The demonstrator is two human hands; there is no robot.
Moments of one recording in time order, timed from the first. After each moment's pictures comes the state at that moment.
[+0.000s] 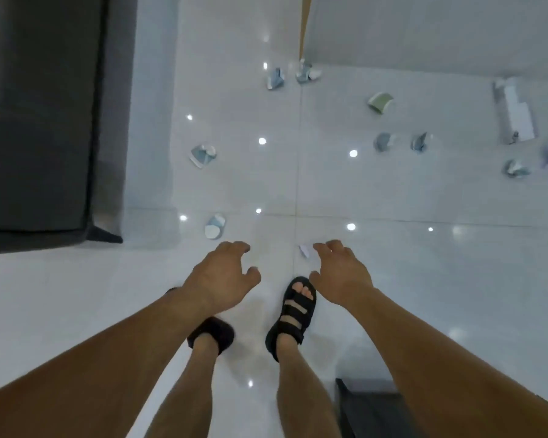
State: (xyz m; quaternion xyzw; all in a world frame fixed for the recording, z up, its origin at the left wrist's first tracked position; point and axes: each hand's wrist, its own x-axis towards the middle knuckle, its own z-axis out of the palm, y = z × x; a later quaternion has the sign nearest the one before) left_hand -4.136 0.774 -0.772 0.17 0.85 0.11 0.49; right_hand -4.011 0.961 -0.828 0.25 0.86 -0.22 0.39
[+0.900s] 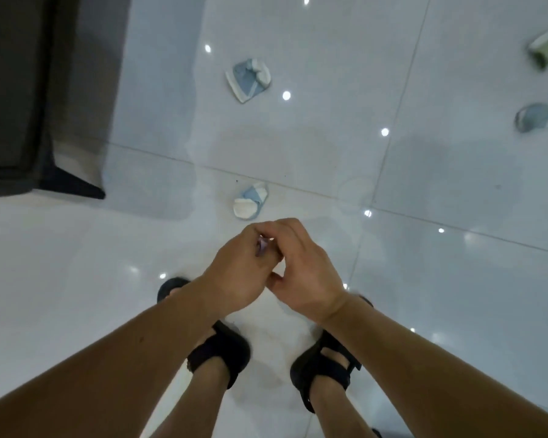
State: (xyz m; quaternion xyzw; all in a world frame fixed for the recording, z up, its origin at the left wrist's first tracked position) left_hand -4.181 0.695 -0.994 -0.03 0.79 0.34 0.51; right_hand -4.109 0.807 -1.025 0.06 0.87 -0.49 0.08
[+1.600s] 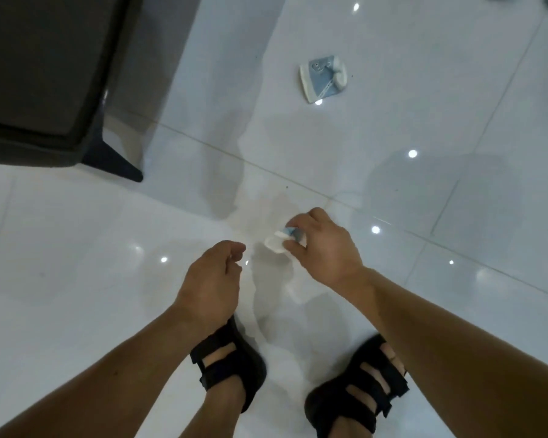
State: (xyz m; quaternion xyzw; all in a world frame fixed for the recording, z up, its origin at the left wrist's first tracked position) left_hand -4.185 0.594 -1.046 -0.18 0.83 0.32 0.42; right_hand -4.171 0.781 -1.121 0.04 0.91 -0.30 0.28
